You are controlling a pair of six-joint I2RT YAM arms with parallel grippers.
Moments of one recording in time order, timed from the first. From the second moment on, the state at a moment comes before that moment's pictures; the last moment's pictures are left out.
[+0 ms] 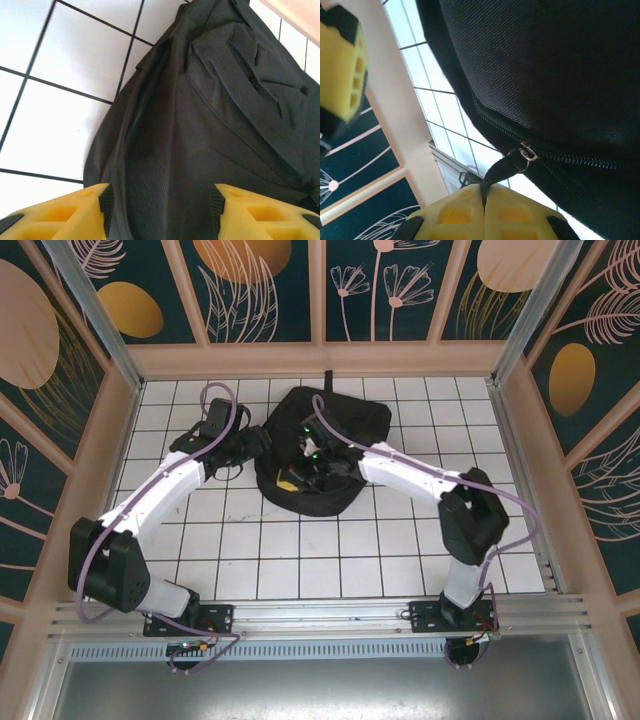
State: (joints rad) left arm -0.37 1.44 1.16 -0.56 0.01 -0.79; right arm 0.81 1.83 1.44 -0.45 -0.57 1.18
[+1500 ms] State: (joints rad) left arm -0.34 1.46 0.95 -0.48 0.15 -0.92; right arm 0.86 1.94 1.51 -0.39 -0.55 1.22
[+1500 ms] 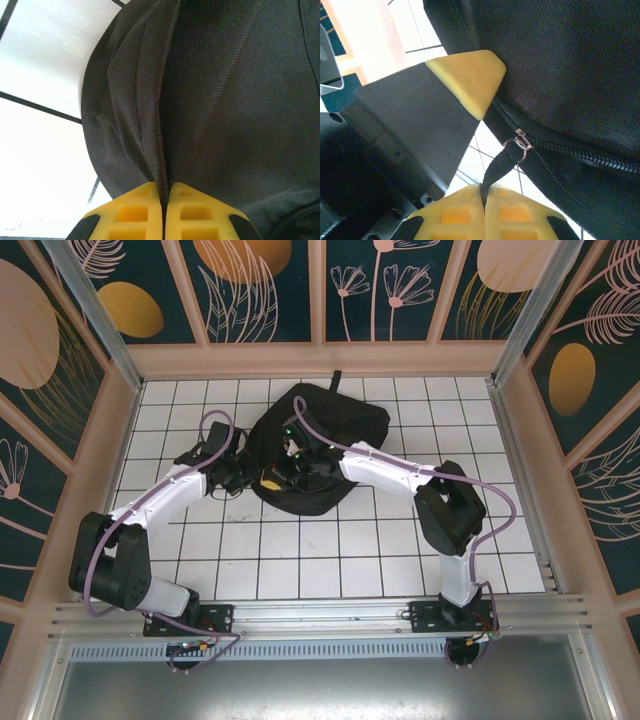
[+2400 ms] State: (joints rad) left arm -0.35 1.45 0.95 -0.51 0.04 -0.84; right arm 0.80 1.73 1.34 -0.56 -0.50 1.09
